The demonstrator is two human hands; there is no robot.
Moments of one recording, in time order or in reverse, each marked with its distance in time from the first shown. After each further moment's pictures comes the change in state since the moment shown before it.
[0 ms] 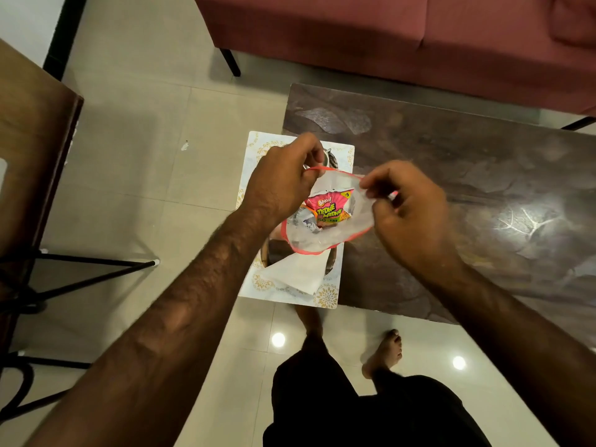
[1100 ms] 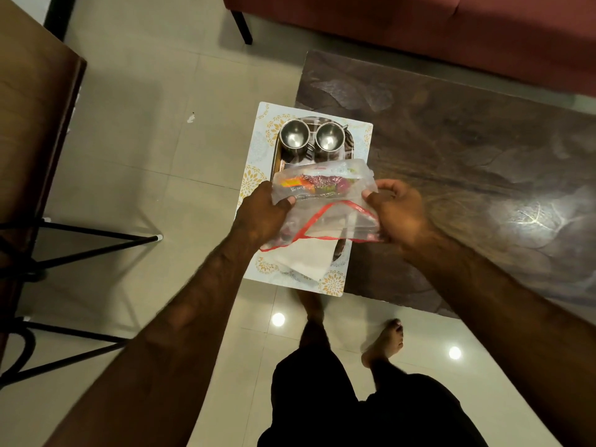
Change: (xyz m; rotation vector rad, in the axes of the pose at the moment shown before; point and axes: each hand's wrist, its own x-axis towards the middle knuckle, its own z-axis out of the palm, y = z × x) left_hand -0.052 -0.101 0.054 -0.214 -0.141 -0.667; right_hand 0.005 0.069 0.073 0.442 -0.146 0.944
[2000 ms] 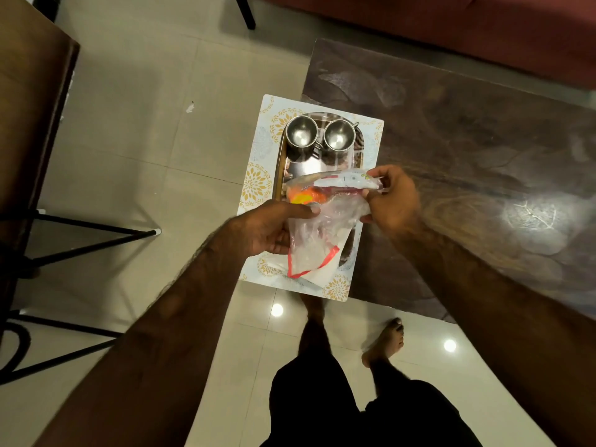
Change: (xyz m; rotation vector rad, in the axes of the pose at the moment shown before) left_hand 0.022 -0.002 -0.005 -0.440 -0.529 -0.380; right_hand 0.039 0.002 0.031 -0.169 0.033 -0.220
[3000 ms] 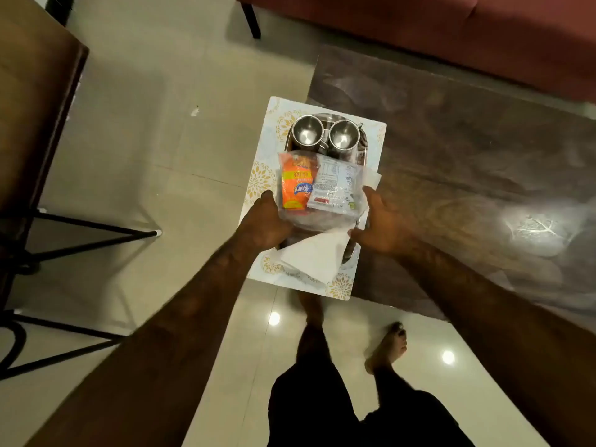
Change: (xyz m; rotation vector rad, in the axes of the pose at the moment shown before) left_hand 0.015 -0.036 -0.011 0.560 0.450 0.346; right_hand -0.017 0.035 0.001 -0.634 -0.361 -0.212
